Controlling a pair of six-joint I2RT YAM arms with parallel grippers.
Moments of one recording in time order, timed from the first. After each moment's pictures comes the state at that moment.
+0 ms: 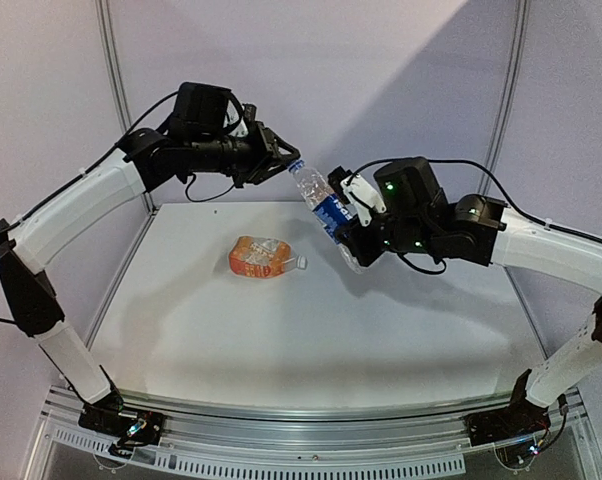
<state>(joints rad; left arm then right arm) -0.74 1.64 1.77 -0.48 0.16 -0.94 0.97 1.48 1.35 -0.42 0.21 0.08</state>
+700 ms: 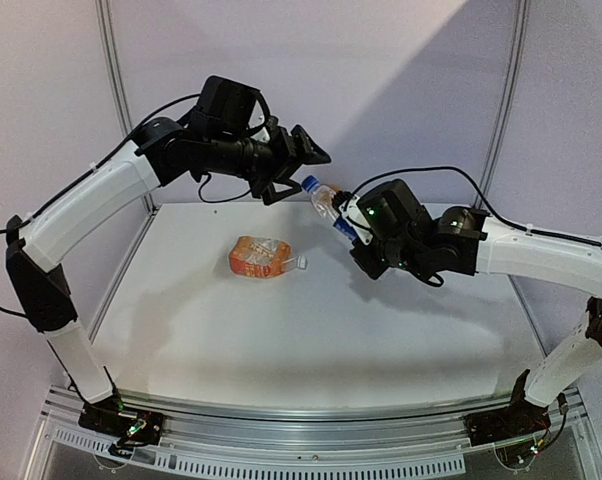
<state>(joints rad) -0.84 1.76 1.98 -0.71 0.13 -1.10 1.00 1.54 1.33 -0.51 0.57 -0.05</state>
